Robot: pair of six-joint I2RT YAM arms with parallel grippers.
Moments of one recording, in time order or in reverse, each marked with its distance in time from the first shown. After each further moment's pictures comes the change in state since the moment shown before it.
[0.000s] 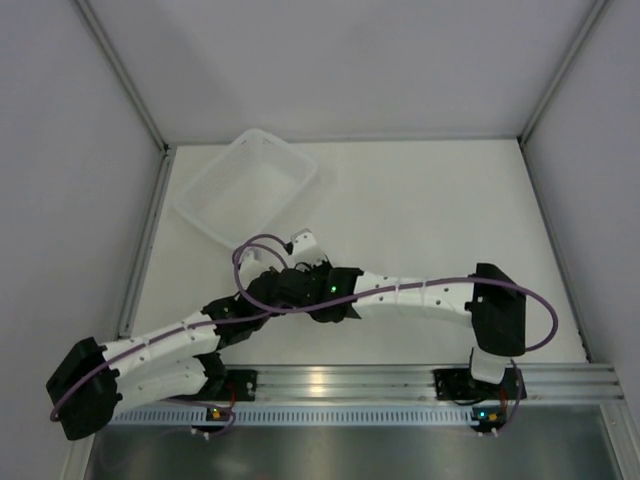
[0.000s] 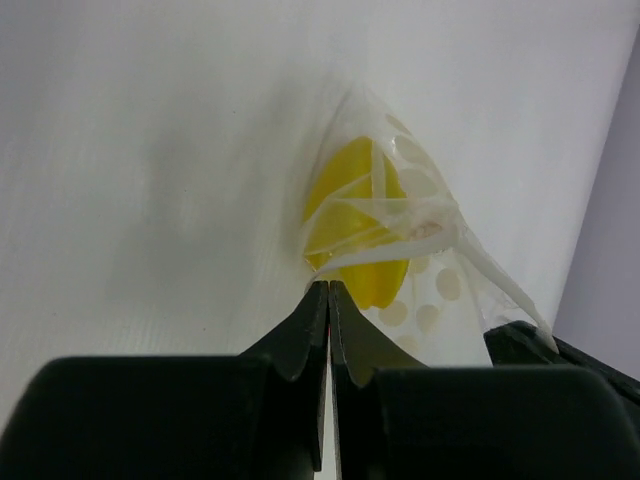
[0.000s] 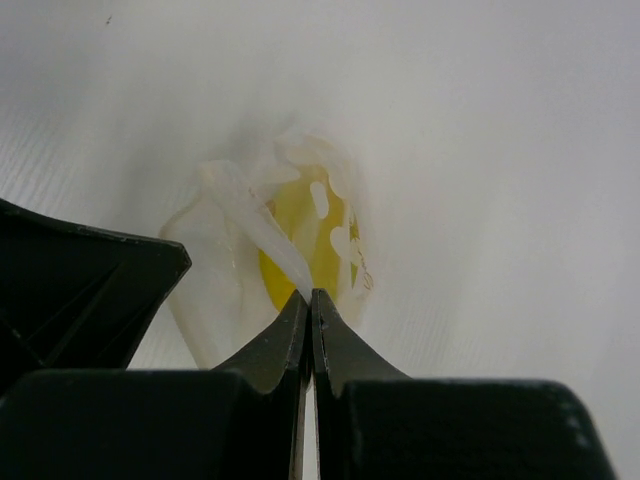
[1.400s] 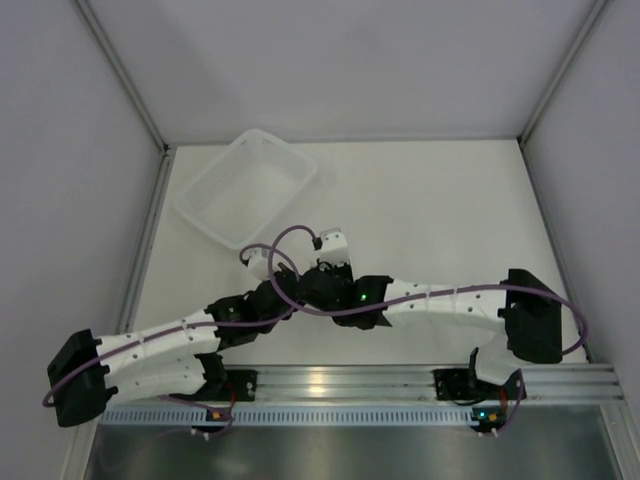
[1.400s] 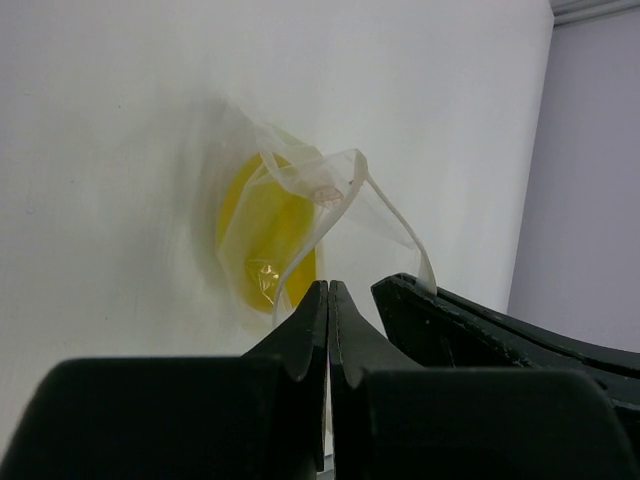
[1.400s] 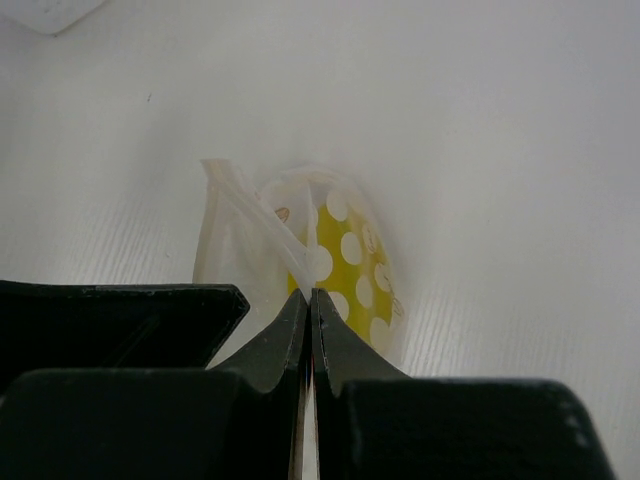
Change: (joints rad) left arm -0.153 -0.021 0.103 -0.041 -0.143 -0.032; right arm -0.012 -0.166 -0.241 0.269 -0.001 0.140
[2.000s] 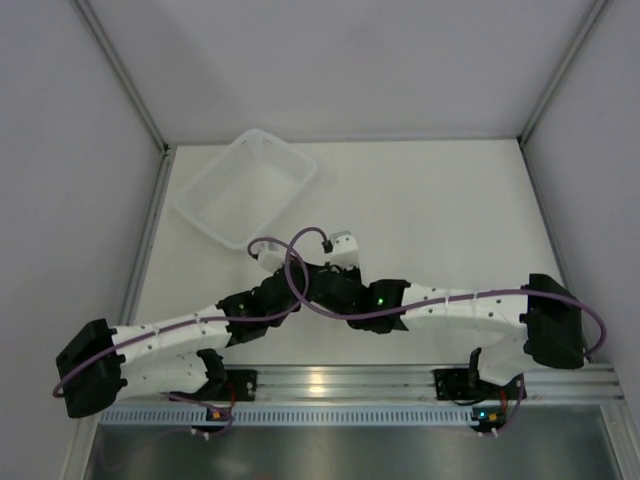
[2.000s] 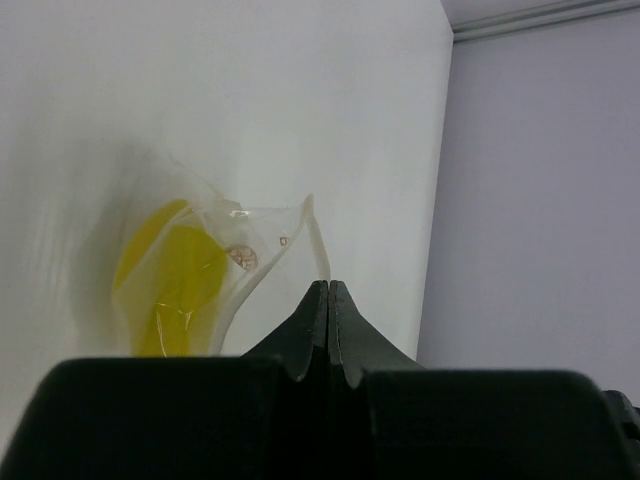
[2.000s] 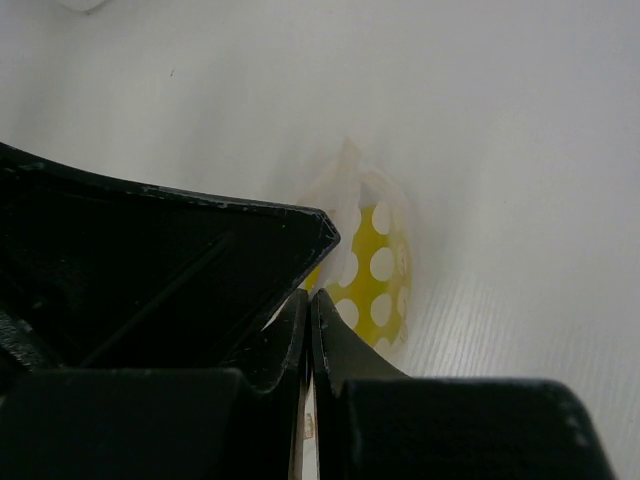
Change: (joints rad) left arm 0.000 0.086 0.018 0.249 0.016 -0.030; right arm -0.001 -0.121 -0.109 0.055 -0.071 0.002
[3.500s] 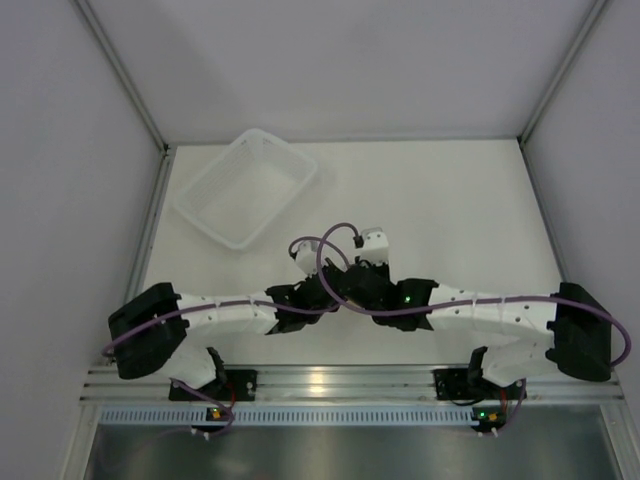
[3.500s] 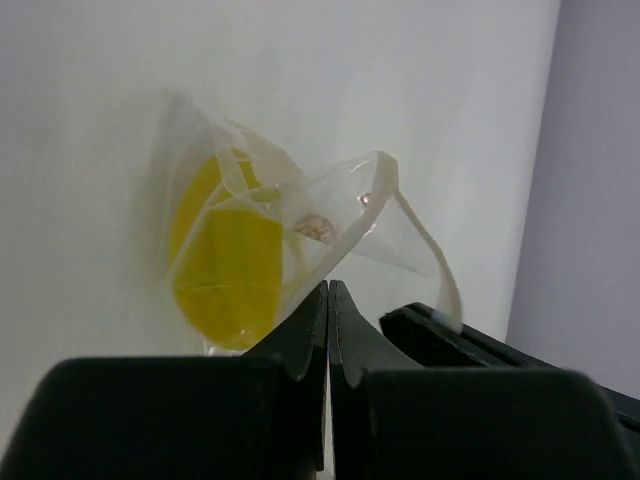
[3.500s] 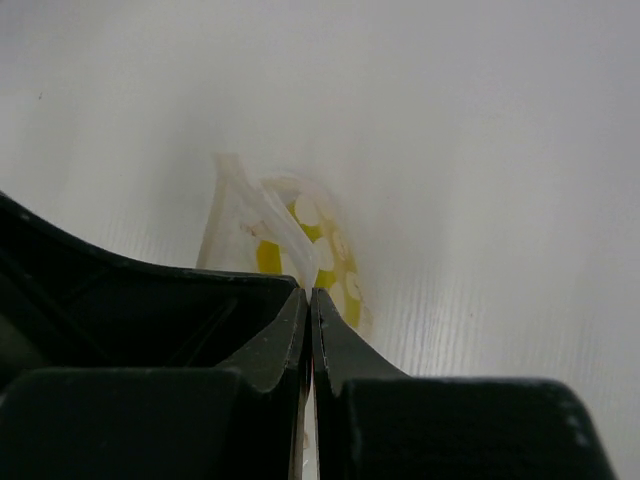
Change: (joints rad) left arm -0.086 0.375 0.184 0.004 -0.019 0.010; right arm -0.097 -0.155 -0.178 0.010 0.047 -0.037
